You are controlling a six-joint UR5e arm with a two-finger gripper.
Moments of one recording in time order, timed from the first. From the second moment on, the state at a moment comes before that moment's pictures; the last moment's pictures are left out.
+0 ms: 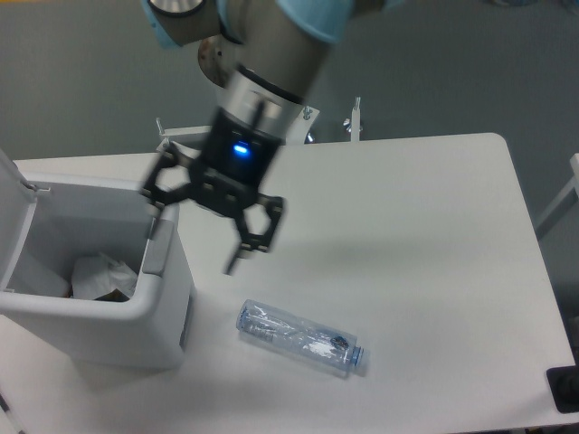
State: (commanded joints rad) arm 2.53 -1.80 -1.50 -1.01 0.87 0.44
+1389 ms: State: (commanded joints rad) arm 2.59 -2.10 -1.35 -1.27 1.32 -0.07
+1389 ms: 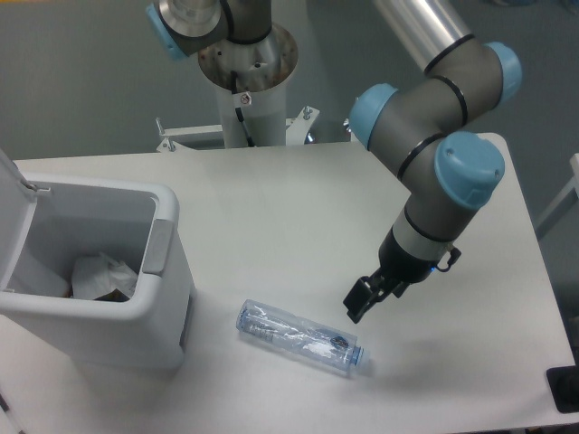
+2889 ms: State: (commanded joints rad) arm 2.47 -2.33 -1.19 -1.32 1.40 -0.52
